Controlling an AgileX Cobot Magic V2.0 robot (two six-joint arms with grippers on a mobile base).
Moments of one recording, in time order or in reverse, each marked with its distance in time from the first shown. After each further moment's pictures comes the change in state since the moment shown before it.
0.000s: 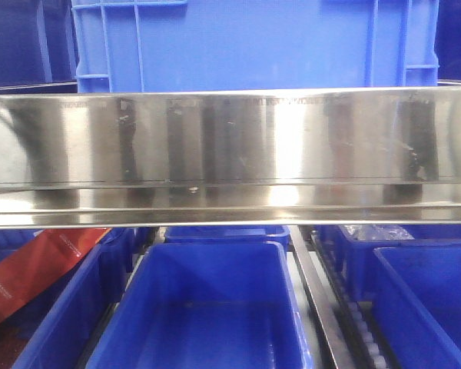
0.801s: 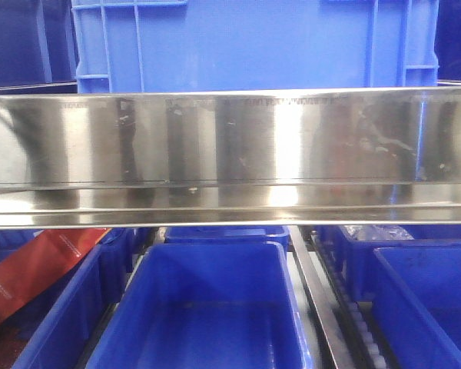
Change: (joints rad) left arm 0.000 -0.001 0.000 0.000 -0.010 0.000; right arm -0.251 -0.284 0.477 -0.105 -0.435 0.000
